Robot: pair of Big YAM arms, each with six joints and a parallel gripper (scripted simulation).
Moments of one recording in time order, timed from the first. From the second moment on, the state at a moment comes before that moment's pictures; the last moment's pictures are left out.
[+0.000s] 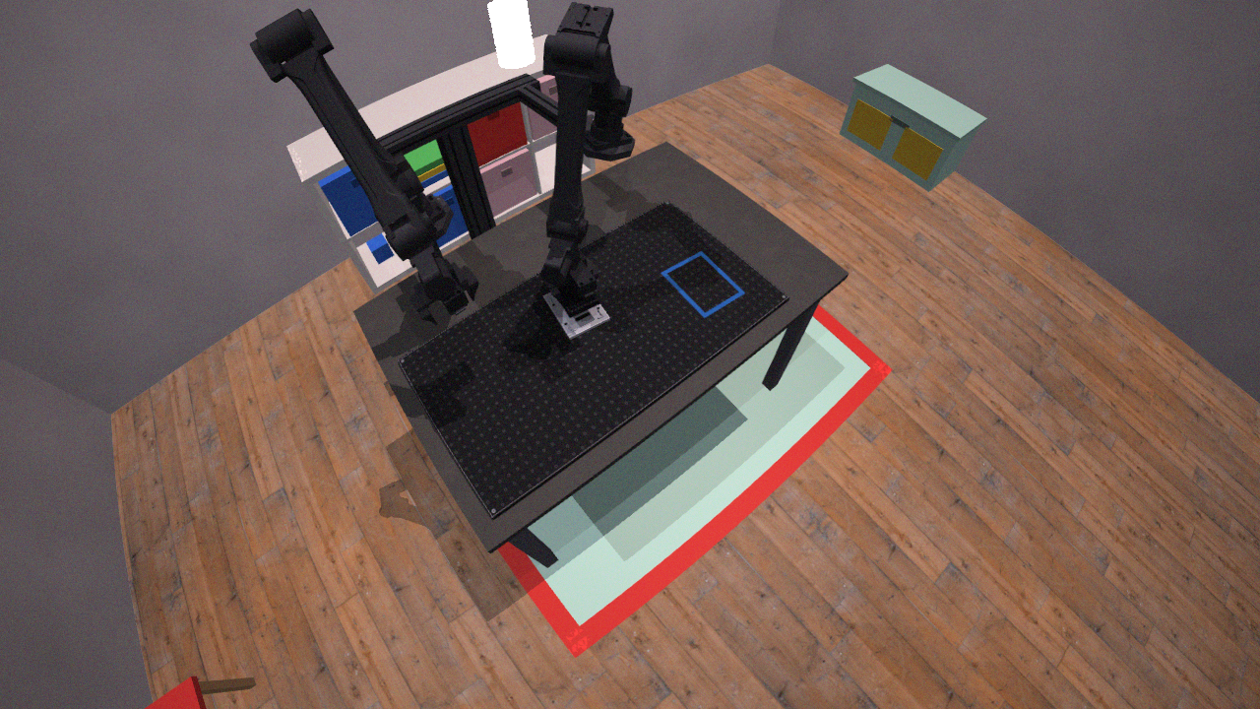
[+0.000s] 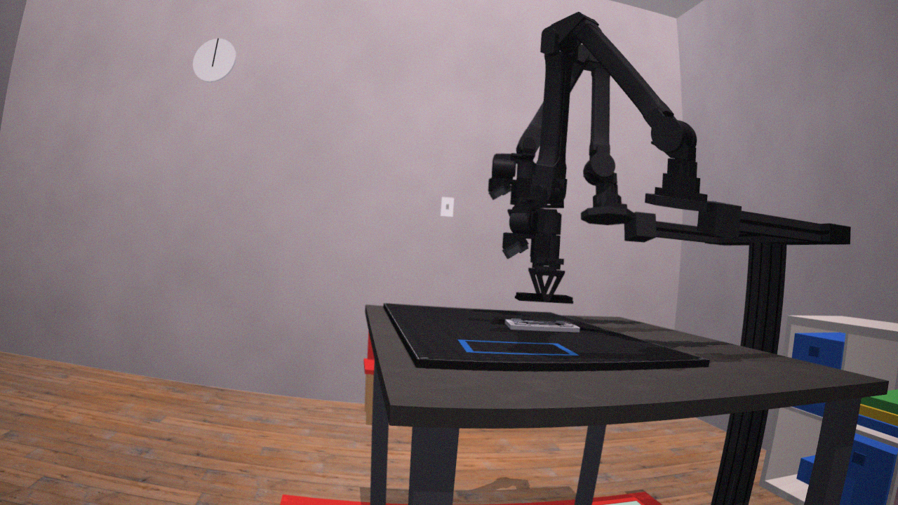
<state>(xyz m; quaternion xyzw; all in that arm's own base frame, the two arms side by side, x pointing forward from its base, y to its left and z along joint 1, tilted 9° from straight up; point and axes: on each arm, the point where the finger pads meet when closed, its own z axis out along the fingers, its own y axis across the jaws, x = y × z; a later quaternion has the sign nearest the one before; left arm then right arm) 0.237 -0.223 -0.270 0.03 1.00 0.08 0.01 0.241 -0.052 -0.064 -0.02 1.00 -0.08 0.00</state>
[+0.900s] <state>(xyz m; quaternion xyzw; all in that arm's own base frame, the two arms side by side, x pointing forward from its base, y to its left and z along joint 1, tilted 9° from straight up) 0.235 -0.214 -0.313 0.03 1.00 0.08 0.00 0.241 -0.052 -0.064 -0.02 1.00 -0.08 0.00</state>
